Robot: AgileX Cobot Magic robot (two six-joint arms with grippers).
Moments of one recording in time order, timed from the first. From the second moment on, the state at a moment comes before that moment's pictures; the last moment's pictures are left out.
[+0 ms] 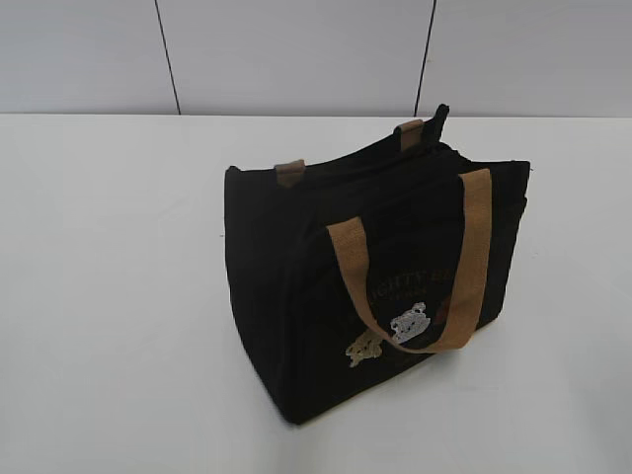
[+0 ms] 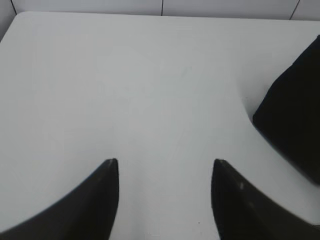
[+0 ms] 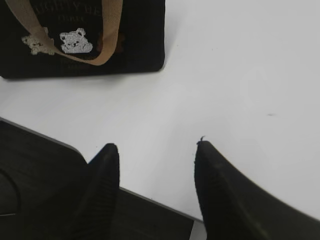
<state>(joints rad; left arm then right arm) -0.12 0.00 -0.54 -0.06 1.07 -0.02 0.23 0.11 -0.47 0.10 1.10 -0.22</state>
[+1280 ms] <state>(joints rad) -0.04 -0.01 -0.54 -0.01 1.07 -0.06 0.23 -0.01 -0.47 0.10 1.10 -0.16</state>
